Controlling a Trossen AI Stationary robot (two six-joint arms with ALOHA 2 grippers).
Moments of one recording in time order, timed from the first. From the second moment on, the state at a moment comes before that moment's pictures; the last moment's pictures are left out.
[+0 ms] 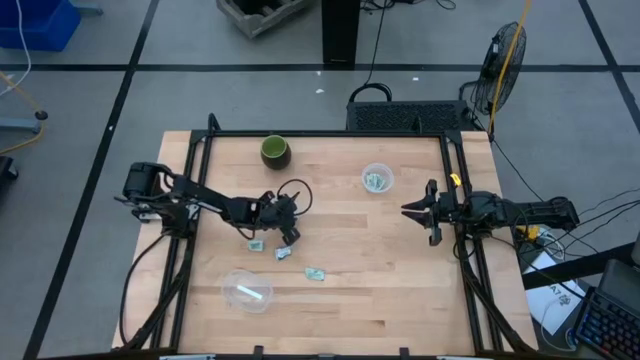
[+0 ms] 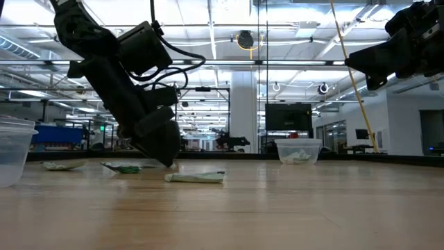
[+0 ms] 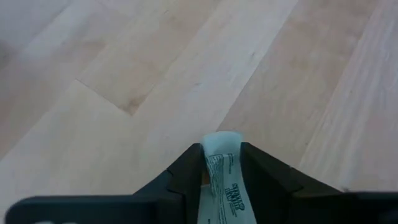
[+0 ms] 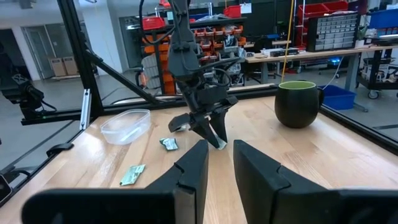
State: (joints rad) left arm -0.03 1.67 0.67 0.02 -0.32 -0.50; right arm 0.07 0.02 0.04 -0.02 0.13 0.12
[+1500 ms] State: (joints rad) left arm -0.14 1.38 0.66 -0.11 0.03 -0.58; right arm 0.07 0.02 0.04 -0.02 0.13 0.12
